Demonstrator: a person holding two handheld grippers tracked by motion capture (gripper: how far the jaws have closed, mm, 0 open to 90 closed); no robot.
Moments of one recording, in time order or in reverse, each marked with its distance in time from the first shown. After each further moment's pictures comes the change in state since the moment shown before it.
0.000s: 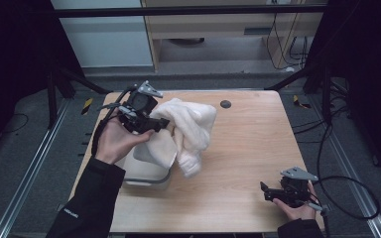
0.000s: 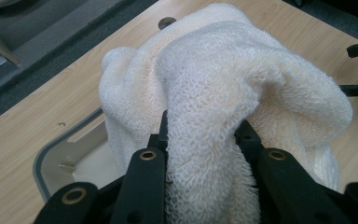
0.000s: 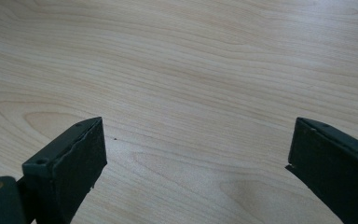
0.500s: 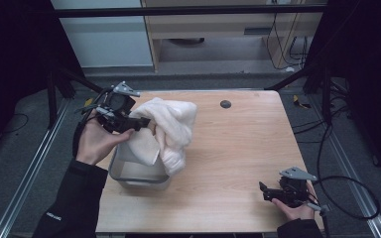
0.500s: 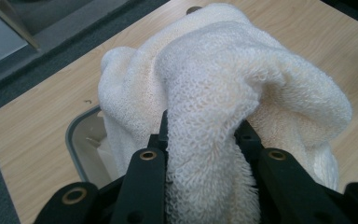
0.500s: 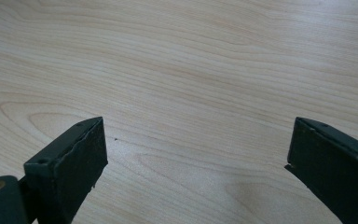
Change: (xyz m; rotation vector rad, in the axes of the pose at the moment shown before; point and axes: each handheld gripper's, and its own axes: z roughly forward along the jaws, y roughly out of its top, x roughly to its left) left arm 0.031 -0.026 -0.018 0.000 0.053 -0.063; right arm 0.002 0.000 0.002 0.000 0.005 -0.003
